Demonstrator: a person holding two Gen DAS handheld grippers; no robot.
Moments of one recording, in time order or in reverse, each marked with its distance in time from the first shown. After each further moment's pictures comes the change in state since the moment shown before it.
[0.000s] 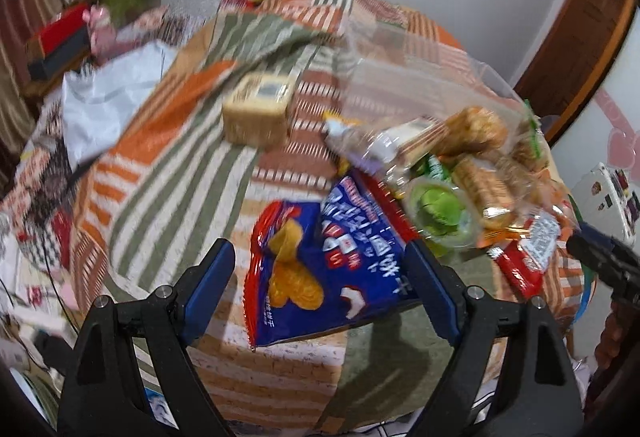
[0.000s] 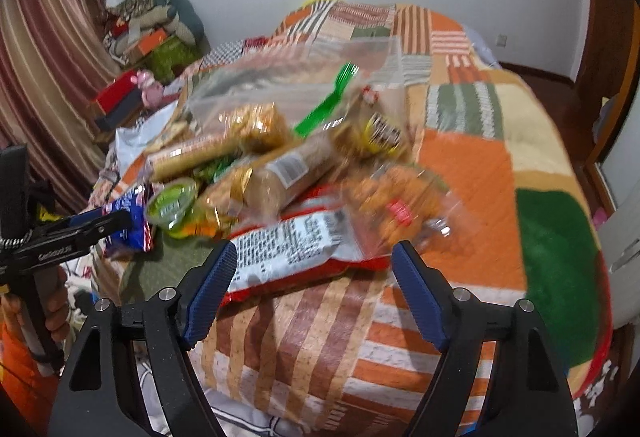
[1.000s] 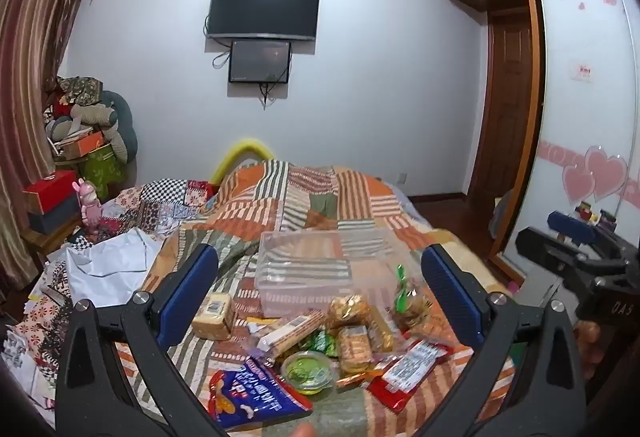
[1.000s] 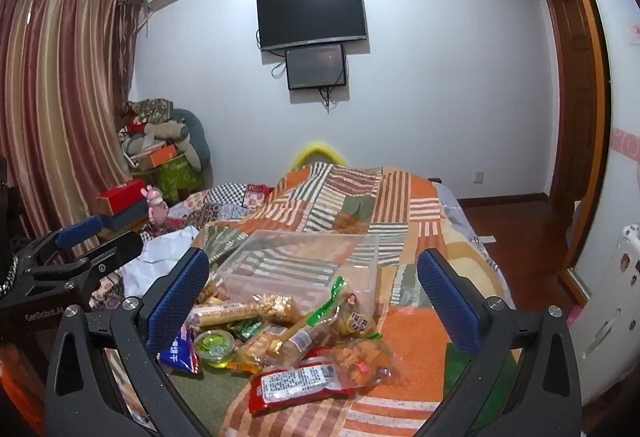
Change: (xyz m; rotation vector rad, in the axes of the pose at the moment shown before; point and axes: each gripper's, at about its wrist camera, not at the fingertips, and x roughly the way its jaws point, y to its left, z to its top) left arm -0.153 -0.108 0.031 0.227 -0.598 -0.067; right arm -0.120 0.030 0.041 -0.087 -0.545 -0.082
